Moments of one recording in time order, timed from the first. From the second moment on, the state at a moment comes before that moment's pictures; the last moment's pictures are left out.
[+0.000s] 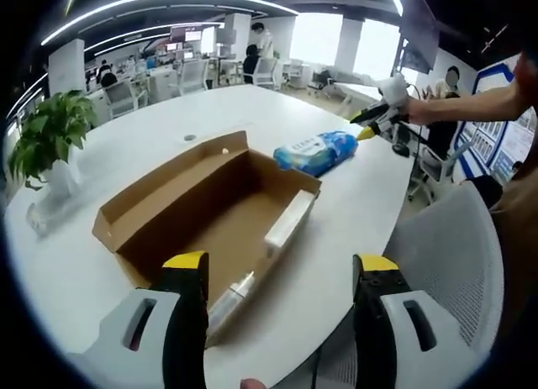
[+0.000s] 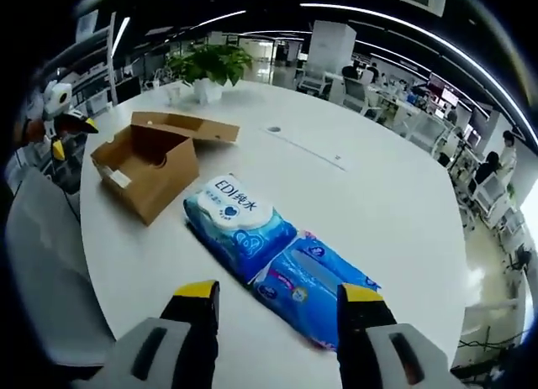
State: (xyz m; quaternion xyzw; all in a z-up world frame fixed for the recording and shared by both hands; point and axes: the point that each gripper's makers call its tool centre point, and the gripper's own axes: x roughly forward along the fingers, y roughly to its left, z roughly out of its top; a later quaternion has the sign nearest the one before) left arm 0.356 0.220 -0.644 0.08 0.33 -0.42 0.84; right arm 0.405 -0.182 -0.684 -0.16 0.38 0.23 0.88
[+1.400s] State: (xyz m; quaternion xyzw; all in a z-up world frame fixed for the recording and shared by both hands) left arm 0.363 0.250 -0.646 0.06 0.32 -0.42 0.85; right arm 0.380 -0.022 -0.672 -0.13 0.32 0.32 0.88
